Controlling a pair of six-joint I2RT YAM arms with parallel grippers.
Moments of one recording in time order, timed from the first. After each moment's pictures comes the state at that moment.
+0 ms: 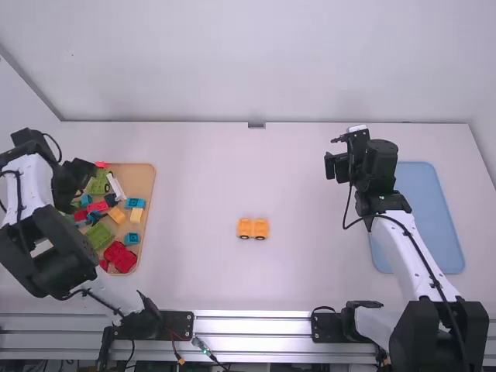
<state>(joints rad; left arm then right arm) 0.68 1.77 1.51 -1.03 0.08 -0.64 0.03 1.28 0.86 -0.06 -0.07 -0.24</state>
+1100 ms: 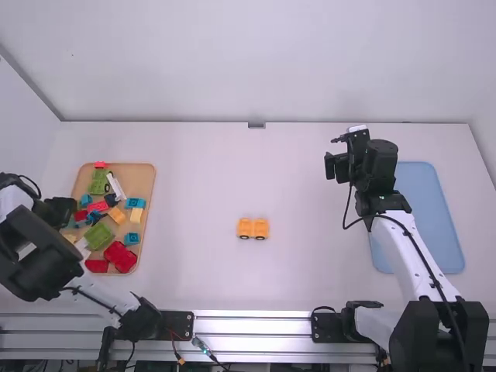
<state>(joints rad) 0.92 1.85 1.34 -0.90 0.05 -0.60 0.03 1.28 0.86 -0.07 -0.07 -0.23</state>
